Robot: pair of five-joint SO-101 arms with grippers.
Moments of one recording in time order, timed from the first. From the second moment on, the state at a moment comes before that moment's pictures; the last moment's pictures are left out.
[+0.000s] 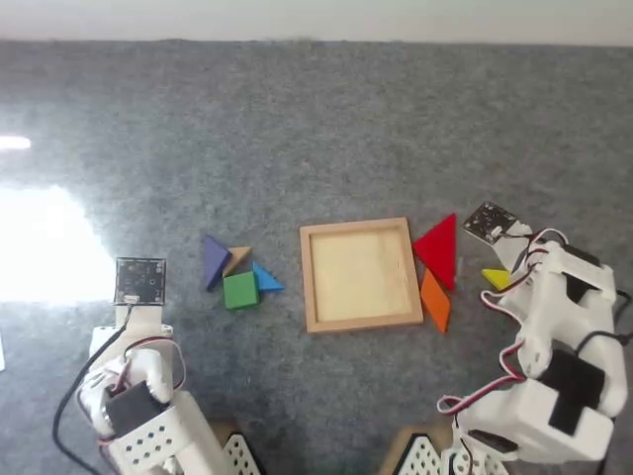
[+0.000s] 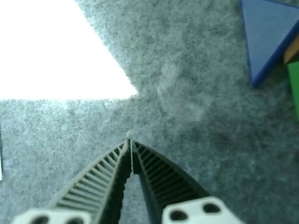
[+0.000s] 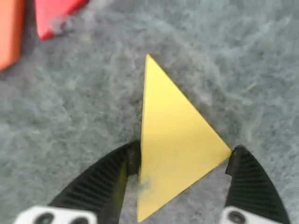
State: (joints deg) left arm -38.0 -101.7 96.9 71.2 -24.7; right arm 23.6 1.8 42.8 46.4 70.5
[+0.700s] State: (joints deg) left arm -38.0 -101.7 96.9 71.2 -24.7; right arm 22.5 3.6 40.0 46.9 74.3
